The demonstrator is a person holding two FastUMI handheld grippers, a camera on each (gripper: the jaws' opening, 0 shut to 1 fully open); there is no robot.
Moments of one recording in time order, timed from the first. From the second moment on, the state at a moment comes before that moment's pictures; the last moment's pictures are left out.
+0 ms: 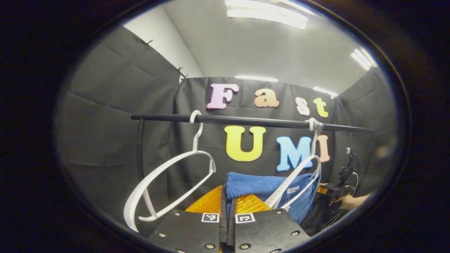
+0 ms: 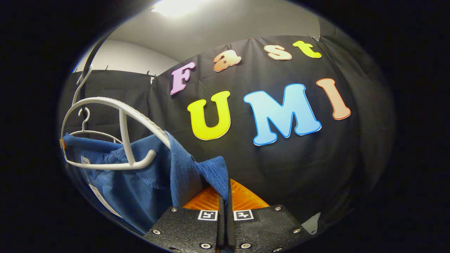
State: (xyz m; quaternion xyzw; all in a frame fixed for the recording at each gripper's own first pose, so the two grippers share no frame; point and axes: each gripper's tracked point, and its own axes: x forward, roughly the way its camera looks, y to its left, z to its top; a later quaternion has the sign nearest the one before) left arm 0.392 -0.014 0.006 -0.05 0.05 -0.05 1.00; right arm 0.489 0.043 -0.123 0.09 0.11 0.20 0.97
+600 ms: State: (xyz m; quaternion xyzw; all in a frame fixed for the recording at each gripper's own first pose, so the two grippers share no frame) left arm 0.343 -0.006 -0.032 -0.08 0.06 -0.09 0.99; right arm 0.456 0.026 -0.109 0.08 0.10 0.20 0.97
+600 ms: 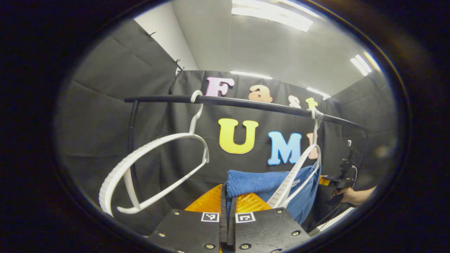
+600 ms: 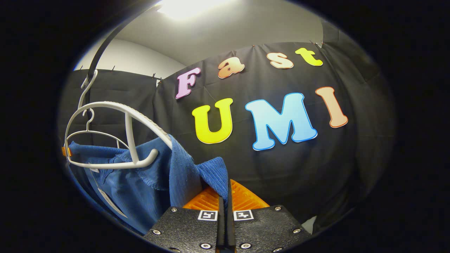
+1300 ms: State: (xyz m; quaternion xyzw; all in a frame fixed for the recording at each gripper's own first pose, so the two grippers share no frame) left arm 0.298 -0.039 -0.170 -0.06 0.16 -0.08 0.98; right arm 0.374 0.004 -0.199 0.05 0.18 0.16 0.97
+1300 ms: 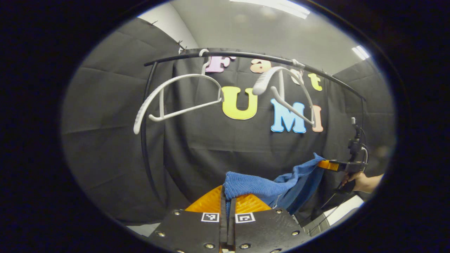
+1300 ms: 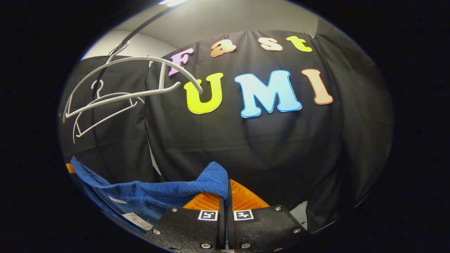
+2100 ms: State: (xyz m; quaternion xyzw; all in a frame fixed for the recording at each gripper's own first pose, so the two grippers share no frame) left arm 0.256 -0.071 -0.101 -0.08 0.08 -0.17 0.98; right arm 0.183 0.078 -0.084 0.09 0.14 0.23 0.96
